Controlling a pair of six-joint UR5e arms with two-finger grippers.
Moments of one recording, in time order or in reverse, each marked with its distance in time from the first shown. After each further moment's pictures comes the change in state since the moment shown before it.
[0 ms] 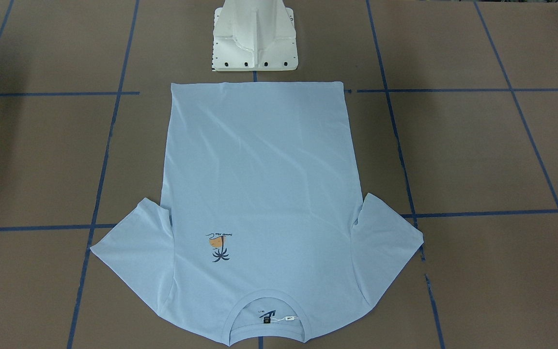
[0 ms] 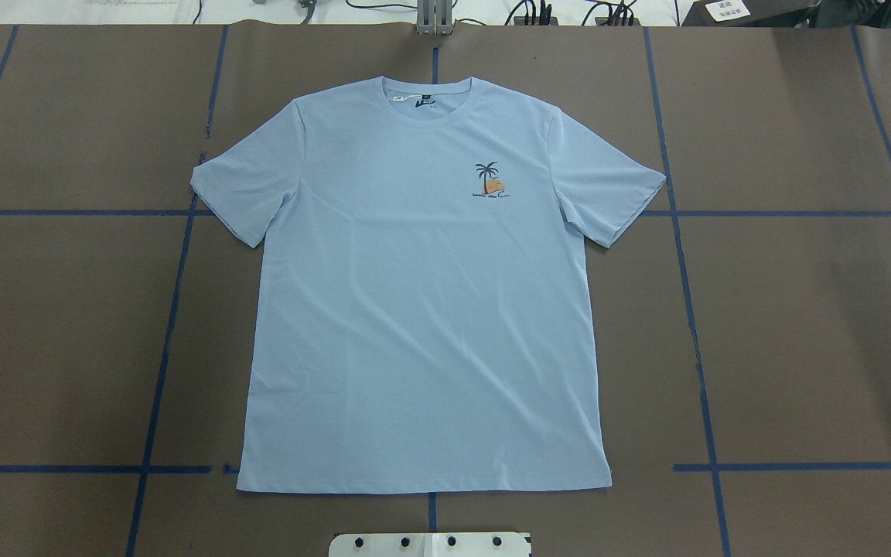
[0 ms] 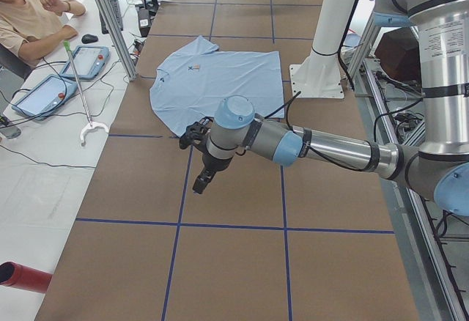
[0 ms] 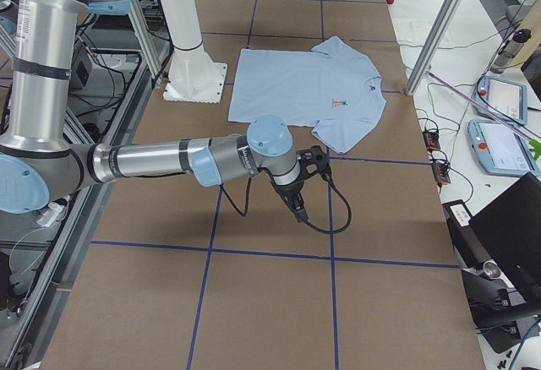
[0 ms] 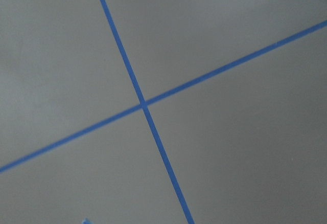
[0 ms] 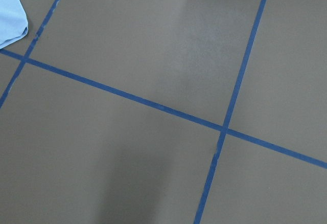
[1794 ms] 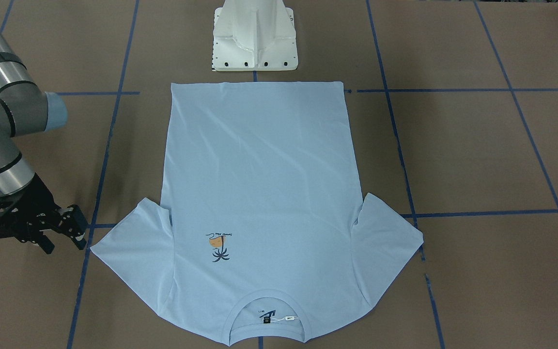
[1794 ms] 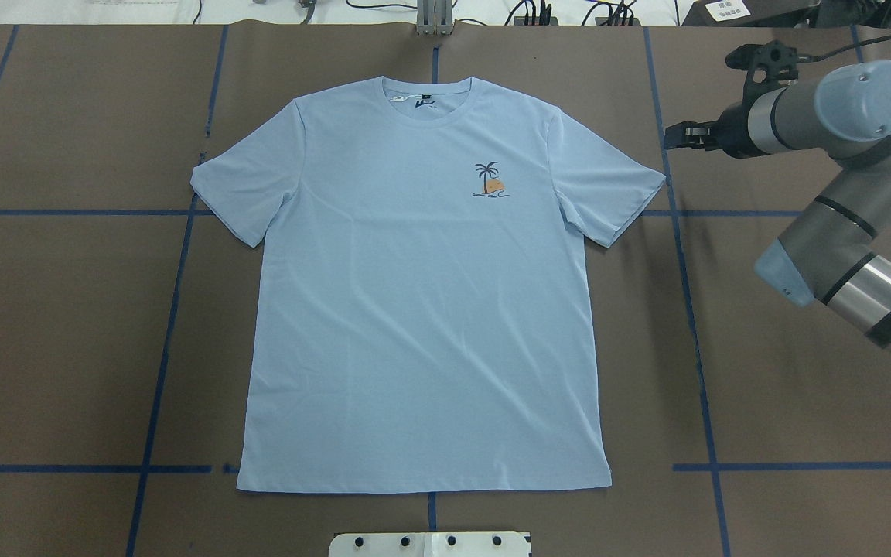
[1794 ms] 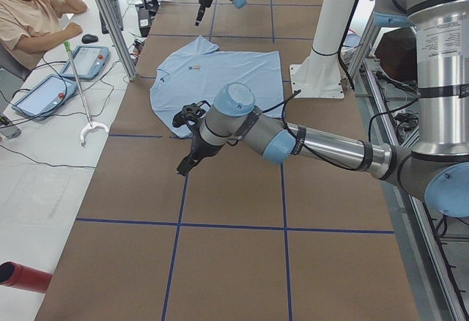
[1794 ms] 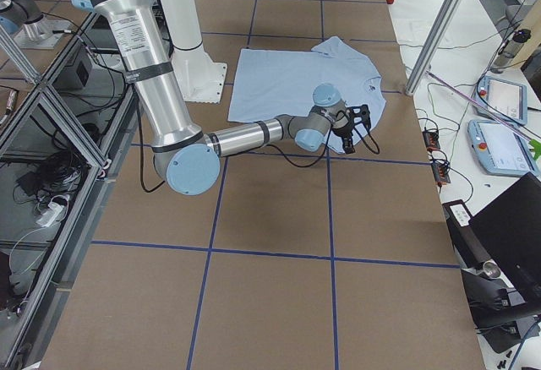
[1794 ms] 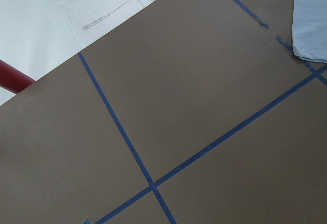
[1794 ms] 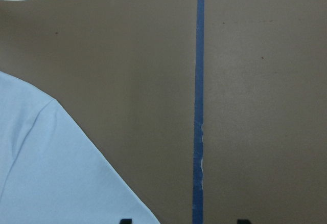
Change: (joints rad) left arm -0.003 -0.014 0.003 -0.103 -0.002 0.002; right arm -0.645 0.537 -0.498 0.552 -0.514 1.039
